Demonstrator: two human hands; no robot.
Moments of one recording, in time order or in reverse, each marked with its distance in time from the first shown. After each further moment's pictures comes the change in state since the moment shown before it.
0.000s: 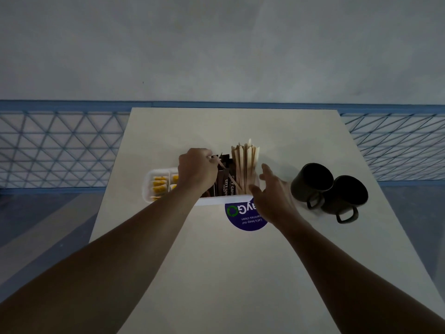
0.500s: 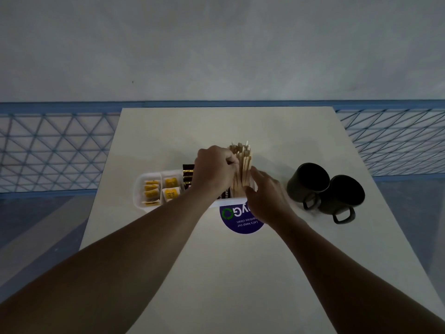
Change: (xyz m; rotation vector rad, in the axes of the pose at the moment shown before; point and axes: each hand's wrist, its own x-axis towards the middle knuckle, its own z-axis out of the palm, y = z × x) left_hand -0.001 0.028 0.028 0.016 -0.076 0.295; right_hand 0.008 -0.001 -0.002 -0.103 0.010 -0.117
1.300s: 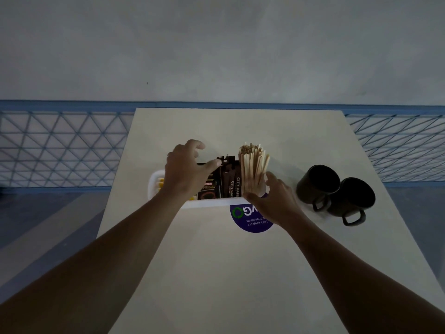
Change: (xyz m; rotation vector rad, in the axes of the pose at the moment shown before) left_hand -0.017 -0.048 -0.058 0.047 0.069 -0.184; right_hand -0.001 0.006 0.007 0.031 -0.066 0.086
